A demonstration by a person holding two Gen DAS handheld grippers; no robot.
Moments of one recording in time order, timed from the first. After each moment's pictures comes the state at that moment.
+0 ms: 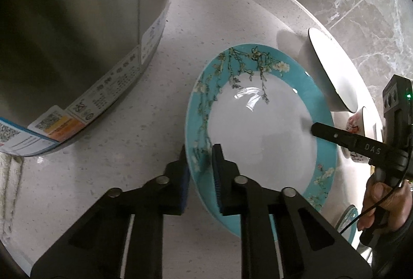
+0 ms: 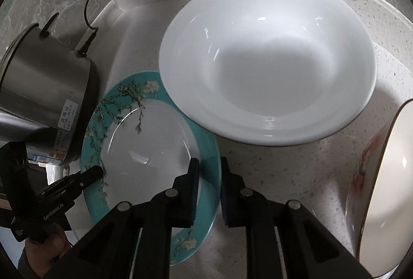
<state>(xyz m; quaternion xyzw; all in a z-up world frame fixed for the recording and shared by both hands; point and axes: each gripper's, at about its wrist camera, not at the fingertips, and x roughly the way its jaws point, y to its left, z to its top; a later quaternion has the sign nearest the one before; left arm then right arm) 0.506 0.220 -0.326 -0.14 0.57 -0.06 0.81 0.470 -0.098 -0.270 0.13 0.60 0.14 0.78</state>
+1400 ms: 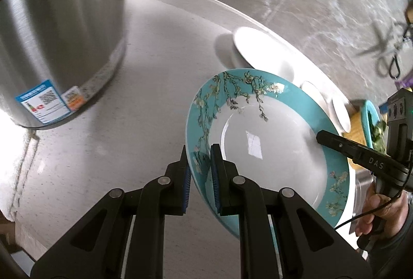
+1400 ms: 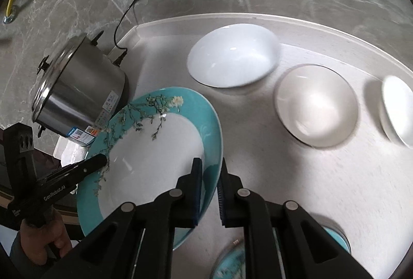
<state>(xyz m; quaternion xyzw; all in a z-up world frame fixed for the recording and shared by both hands) 0.424 0.183 -0.235 -0.11 0.52 -0.14 0.83 0.347 -0.124 -0.176 0.13 0.53 0.11 0.83</state>
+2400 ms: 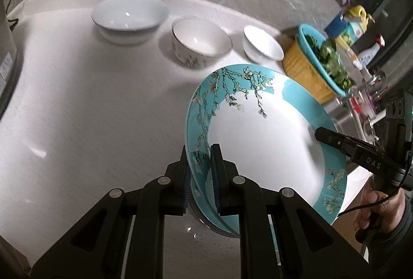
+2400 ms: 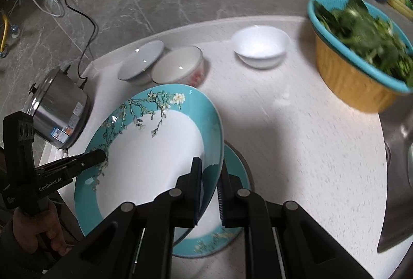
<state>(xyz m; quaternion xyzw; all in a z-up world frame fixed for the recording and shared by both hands) 0.318 -0.008 -0.232 -0.02 0.53 -0.29 0.80 0.167 -0.260 -0.170 0.18 0.47 -0.02 0.86</state>
